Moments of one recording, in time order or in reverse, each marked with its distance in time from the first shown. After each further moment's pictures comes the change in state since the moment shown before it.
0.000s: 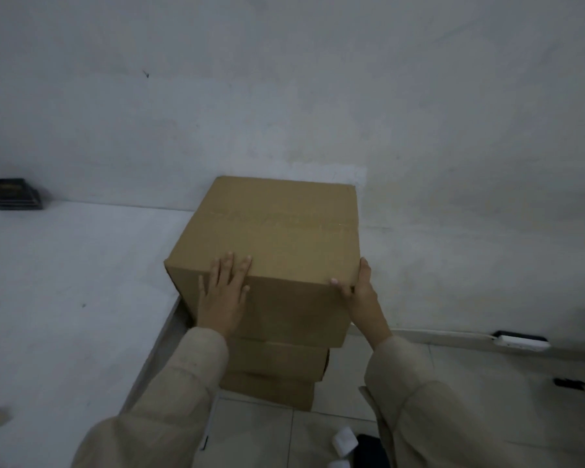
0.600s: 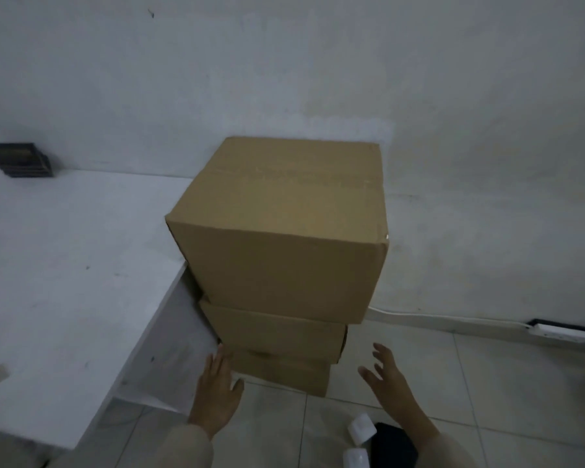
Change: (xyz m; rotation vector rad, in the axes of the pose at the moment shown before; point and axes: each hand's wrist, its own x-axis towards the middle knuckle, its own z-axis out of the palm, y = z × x) left_hand -0.137 -0.083 0.154 -0.298 -0.239 -0.260; right_hand -0.073 0.209 0.037 -0.085 -0.144 0.242
